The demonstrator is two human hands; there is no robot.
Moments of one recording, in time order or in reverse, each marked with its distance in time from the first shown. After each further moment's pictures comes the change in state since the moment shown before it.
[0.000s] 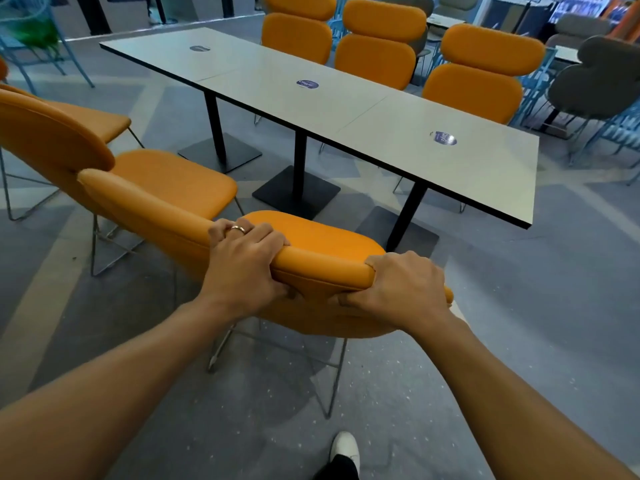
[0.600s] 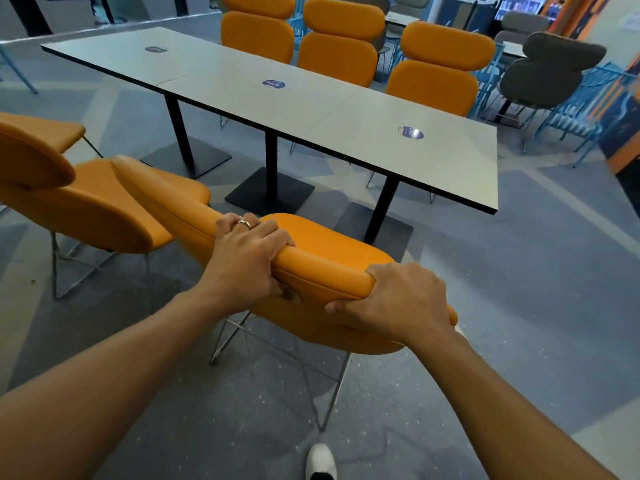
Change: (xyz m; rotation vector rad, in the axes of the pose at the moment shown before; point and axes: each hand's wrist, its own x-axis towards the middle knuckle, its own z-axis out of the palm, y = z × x) left_hand 0.025 -0.008 0.006 -0.071 -0.096 0.216; right_hand -0.028 -0.007 0.003 0.009 0.036 0.168
